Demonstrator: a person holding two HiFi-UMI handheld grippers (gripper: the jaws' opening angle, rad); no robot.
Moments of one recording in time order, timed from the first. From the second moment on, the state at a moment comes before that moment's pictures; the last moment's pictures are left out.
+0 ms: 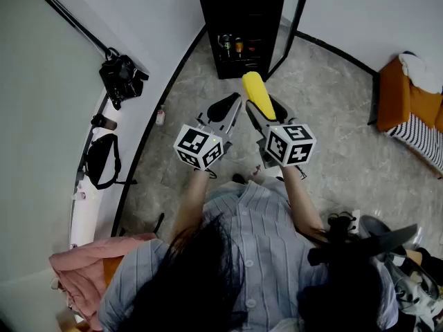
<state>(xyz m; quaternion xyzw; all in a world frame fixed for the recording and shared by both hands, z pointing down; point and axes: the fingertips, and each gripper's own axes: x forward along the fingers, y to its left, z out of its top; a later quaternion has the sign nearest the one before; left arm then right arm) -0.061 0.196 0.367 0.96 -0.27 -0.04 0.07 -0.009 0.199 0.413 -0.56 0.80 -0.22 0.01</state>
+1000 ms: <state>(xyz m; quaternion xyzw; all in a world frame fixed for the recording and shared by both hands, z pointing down) -0.060 0.169 0.404 0.95 -0.28 -0.03 0.12 -0.005 0.176 0.436 -0.55 0.80 -0.26 0.02</state>
